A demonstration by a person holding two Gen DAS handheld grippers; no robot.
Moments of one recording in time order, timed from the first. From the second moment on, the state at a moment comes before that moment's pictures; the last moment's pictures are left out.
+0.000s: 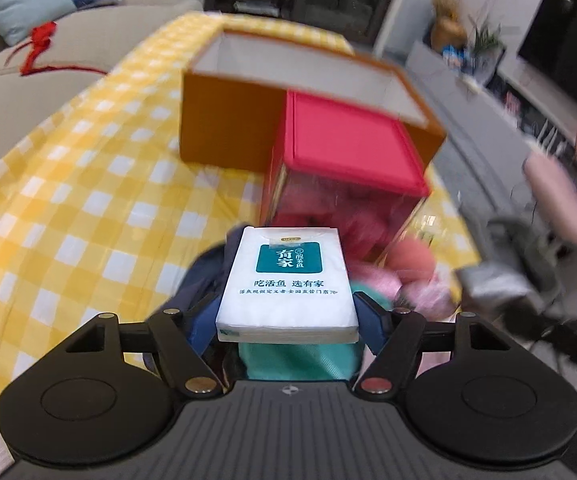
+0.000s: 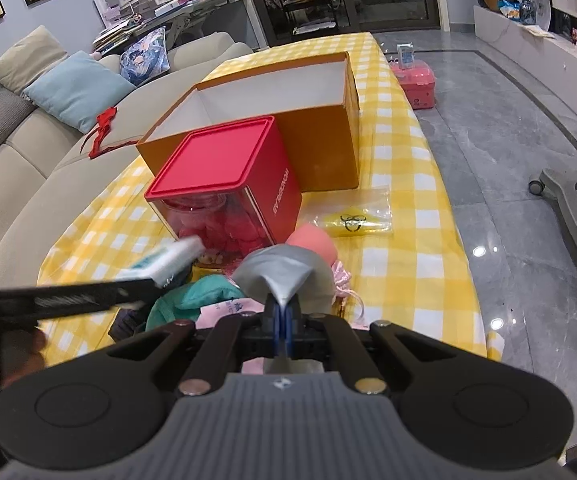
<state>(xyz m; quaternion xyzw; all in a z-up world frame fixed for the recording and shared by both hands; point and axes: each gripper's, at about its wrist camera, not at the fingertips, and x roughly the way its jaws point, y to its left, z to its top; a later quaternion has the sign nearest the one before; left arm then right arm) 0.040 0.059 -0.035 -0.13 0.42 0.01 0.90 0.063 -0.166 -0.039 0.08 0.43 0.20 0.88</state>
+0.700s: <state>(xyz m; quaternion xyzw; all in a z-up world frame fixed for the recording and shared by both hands) 0.027 0.063 0.012 -0.10 0.34 0.03 0.93 0.057 -0.170 -0.012 0.12 0.36 0.21 0.90</state>
